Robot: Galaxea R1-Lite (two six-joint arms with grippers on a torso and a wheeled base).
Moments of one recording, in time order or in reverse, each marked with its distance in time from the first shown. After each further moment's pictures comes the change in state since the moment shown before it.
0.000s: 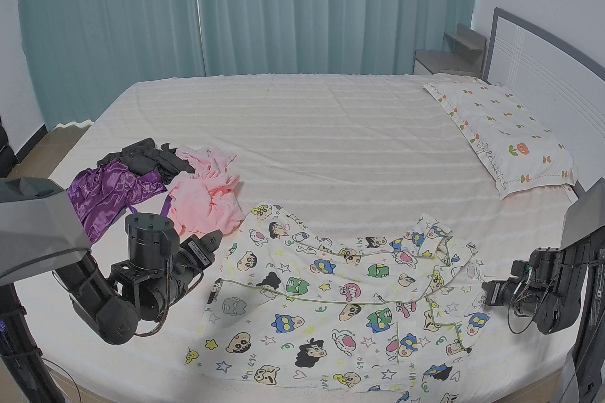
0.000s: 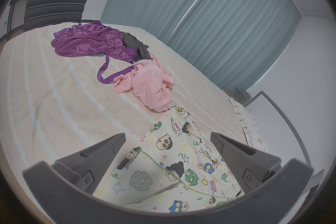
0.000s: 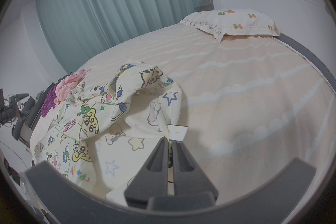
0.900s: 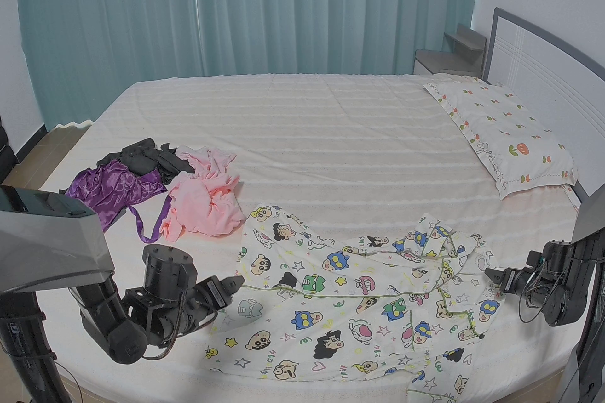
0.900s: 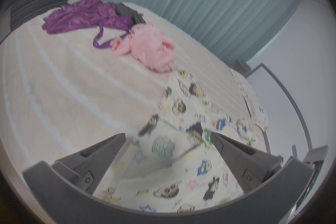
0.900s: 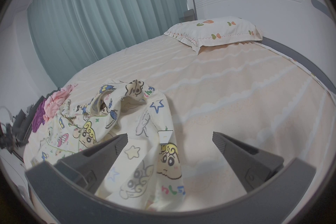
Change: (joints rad) left arm -0.064 0.081 0.107 0.005 -0.176 0.010; right arm -0.094 -0.028 -0.026 -0.001 -0.007 0.057
